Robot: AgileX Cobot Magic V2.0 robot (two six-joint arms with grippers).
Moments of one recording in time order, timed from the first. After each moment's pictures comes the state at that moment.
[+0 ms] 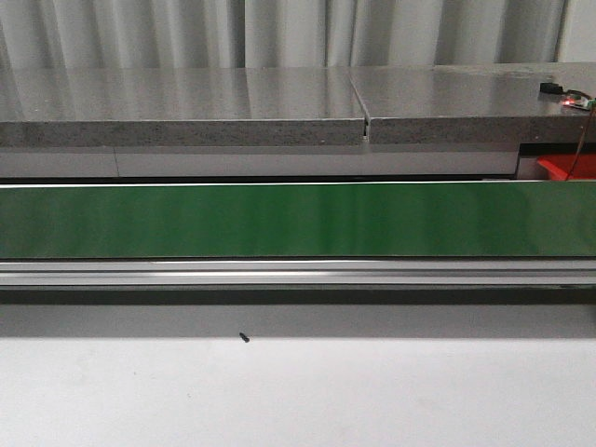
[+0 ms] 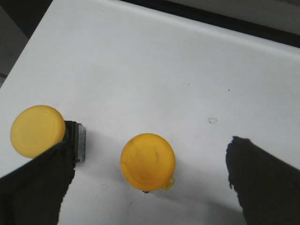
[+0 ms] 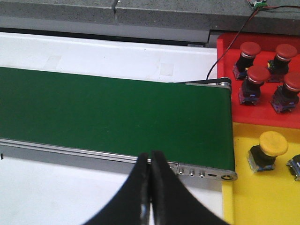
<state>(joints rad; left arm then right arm) 0.43 1.97 -1.49 -0.26 0.44 0.26 -0.19 0.54 -0.69 0.39 0.76 -0.34</state>
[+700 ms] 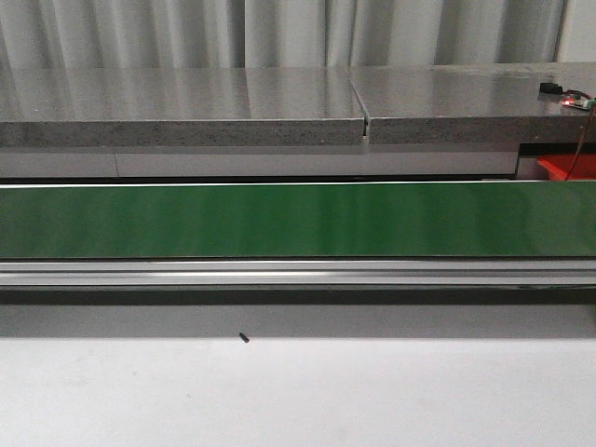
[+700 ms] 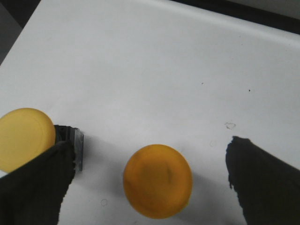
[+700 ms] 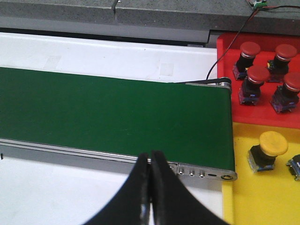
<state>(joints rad) 0.43 2.05 -1.51 -0.26 0.39 0.26 -0.19 0.54 -0.69 0.39 0.76 -0.34</state>
